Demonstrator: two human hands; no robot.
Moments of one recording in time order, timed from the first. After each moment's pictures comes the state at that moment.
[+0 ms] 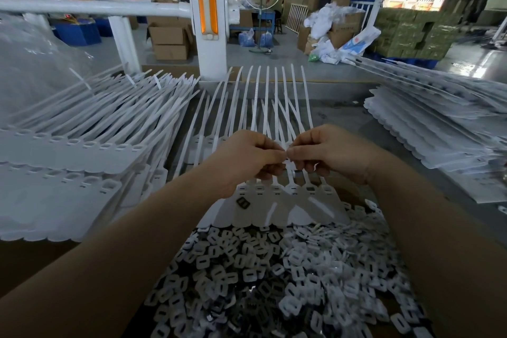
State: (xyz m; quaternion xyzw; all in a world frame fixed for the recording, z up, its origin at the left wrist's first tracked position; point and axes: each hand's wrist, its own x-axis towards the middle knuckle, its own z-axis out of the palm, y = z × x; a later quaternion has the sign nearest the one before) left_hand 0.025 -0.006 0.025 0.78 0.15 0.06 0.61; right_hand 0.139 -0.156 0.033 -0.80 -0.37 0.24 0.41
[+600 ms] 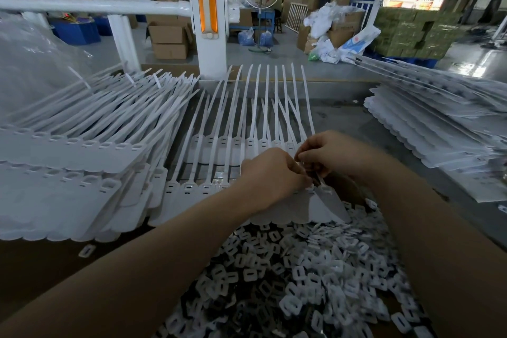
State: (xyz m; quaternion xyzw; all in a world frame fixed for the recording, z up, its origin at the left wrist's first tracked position) left_hand 0.039 -0.043 0.007 0.93 0.15 0.04 0.35; right_hand 0.146 -0.153 0.024 -0.88 -0.29 0.19 0.32
